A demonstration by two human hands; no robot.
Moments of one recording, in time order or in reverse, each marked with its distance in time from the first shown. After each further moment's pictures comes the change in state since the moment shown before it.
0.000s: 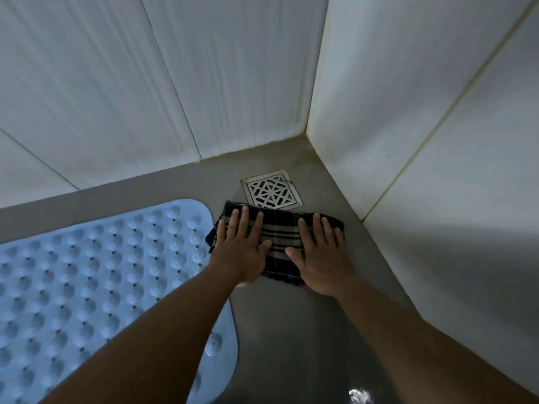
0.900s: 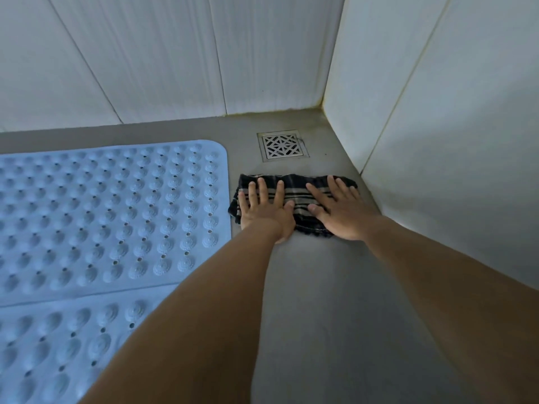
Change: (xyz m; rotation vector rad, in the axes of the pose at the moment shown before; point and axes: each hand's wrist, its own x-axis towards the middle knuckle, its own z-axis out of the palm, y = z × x) left_hand -0.073 0.097 0.032 -0.157 -0.003 -0.334; right_hand -0.048 0.056 0.003 -0.225 -0.024 -0.189
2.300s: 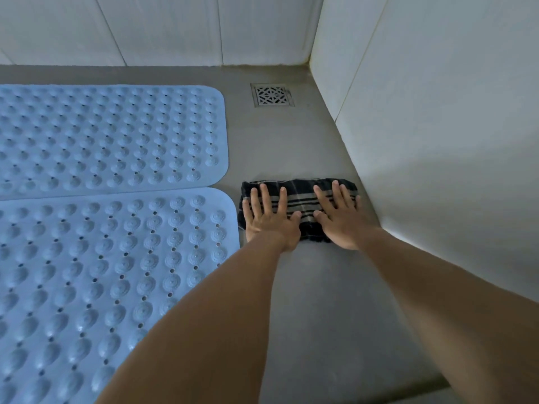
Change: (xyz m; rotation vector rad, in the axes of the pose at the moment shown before) left_hand -0.185 0.023 0.075 -0.077 -0.065 -0.007; right_hand -0.180 -0.021 0.072 0.060 -0.072 0.120
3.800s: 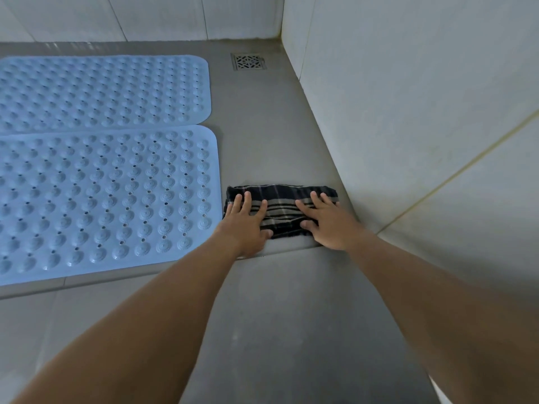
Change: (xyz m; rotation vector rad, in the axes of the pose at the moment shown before) left_hand -0.211 -0.023 0.080 0.238 -0.033 0.274; right_hand -0.217 0.034 0.092 0.004 -0.011 -0.164
